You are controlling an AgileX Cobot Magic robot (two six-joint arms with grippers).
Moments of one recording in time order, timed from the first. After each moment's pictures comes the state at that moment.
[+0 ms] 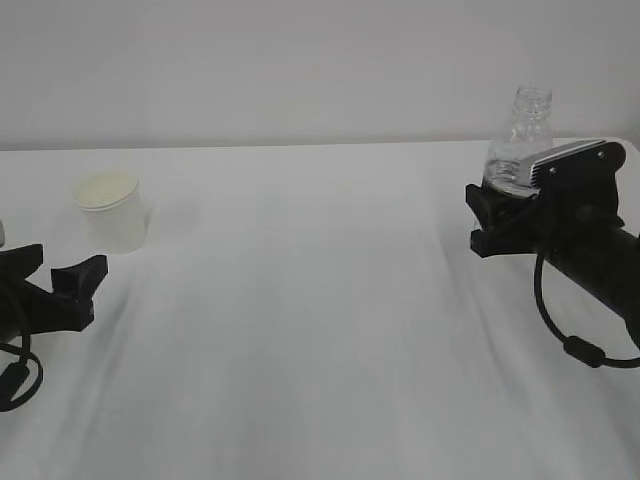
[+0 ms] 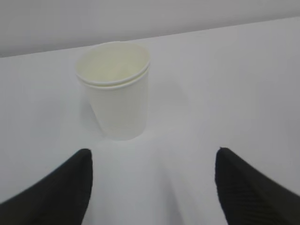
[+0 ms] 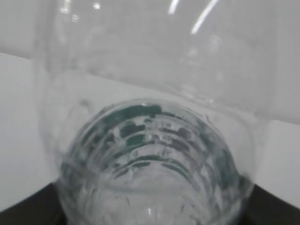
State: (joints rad) left arm -0.21 1.82 -0.30 -0.01 -1.15 0.00; right arm 0.11 1.97 -0.65 -0.21 -1.06 -0.10
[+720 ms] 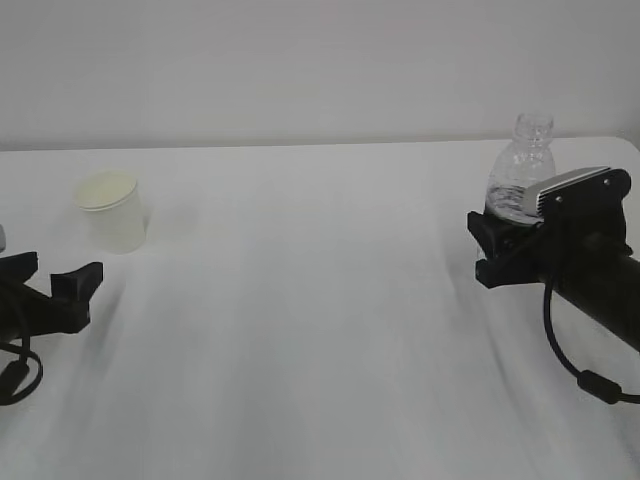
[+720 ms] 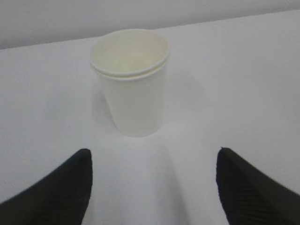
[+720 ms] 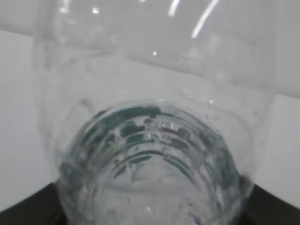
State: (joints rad) left arm -0.15 1.87 -0.33 0.02 -1.15 0.00; right arm 0.11 1.97 -0.56 -0.24 -1.11 -0.10
